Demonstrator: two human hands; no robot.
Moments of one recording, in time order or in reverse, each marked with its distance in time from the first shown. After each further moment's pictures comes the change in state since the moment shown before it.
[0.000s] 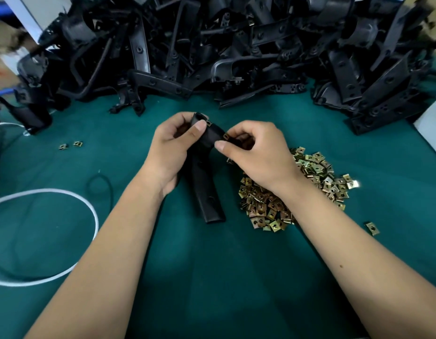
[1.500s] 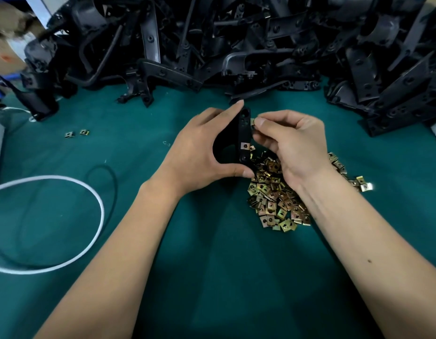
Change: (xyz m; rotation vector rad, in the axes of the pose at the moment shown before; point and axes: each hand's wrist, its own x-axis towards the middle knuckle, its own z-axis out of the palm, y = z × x) left_hand -0.002 -0.005 -0.002 0.933 -0.272 0.440; right_hand 0.003 0.002 -0.012 0.728 0.182 0.277
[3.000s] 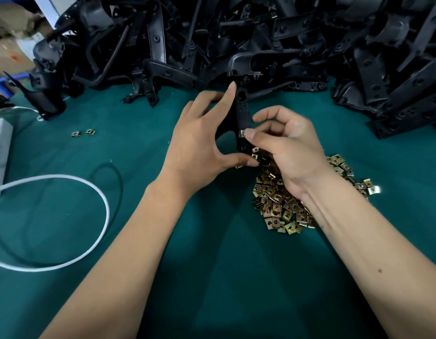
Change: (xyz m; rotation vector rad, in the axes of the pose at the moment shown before) left_hand 0.001 0.009 -0.003 0.117 0.217 -0.022; right_hand -0.012 -0.004 0.010 -0.208 -0.185 -0.049
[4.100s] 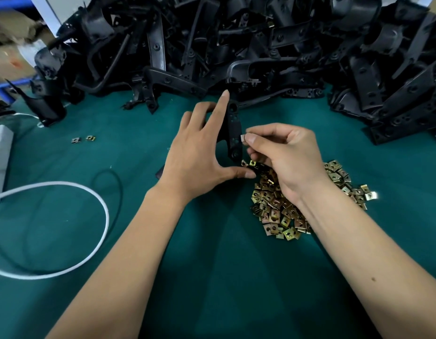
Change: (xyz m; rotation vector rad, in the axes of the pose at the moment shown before) left_hand -0.002 -0.003 0.003 0.177 -0.091 -0.060; right_hand -0.001 0.002 0.000 0.100 0.085 0.062
